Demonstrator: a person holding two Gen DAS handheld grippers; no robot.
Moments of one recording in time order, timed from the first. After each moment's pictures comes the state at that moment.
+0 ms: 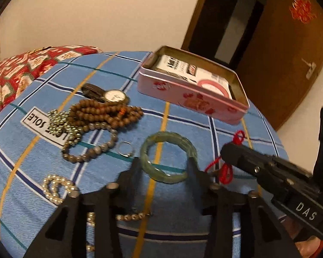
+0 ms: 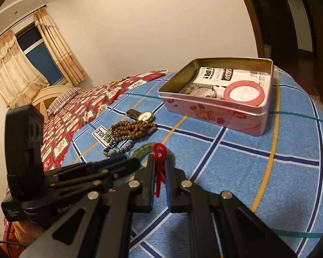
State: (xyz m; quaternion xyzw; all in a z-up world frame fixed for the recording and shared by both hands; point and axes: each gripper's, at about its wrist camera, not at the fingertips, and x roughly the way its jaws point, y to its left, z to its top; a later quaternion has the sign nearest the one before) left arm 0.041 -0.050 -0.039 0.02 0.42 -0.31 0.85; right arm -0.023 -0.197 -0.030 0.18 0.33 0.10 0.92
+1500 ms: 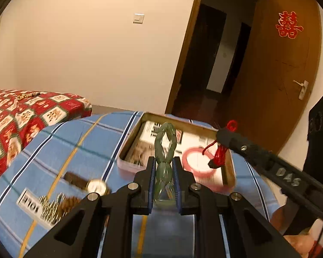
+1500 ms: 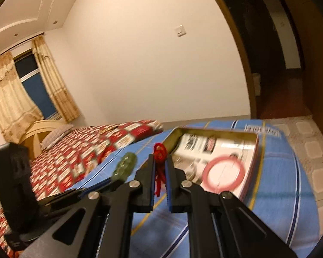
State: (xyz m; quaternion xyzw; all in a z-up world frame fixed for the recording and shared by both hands) left arm 0.097 -0.100 0.028 -0.01 0.31 -0.32 0.90; right arm 0.034 -0.256 0.029 0.19 0.21 0.04 0.96
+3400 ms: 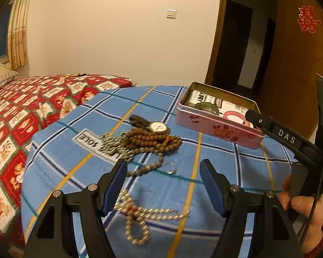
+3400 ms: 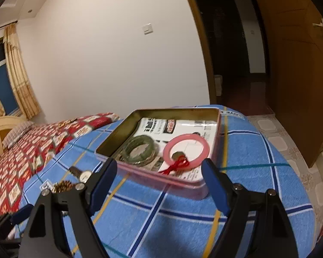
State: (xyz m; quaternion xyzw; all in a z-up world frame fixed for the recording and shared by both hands) left arm 0.024 -0.004 -0.012 0.01 0.32 -0.21 0.92; right arm 0.008 -0.237 -0.006 0.15 0.24 -0.09 0.95
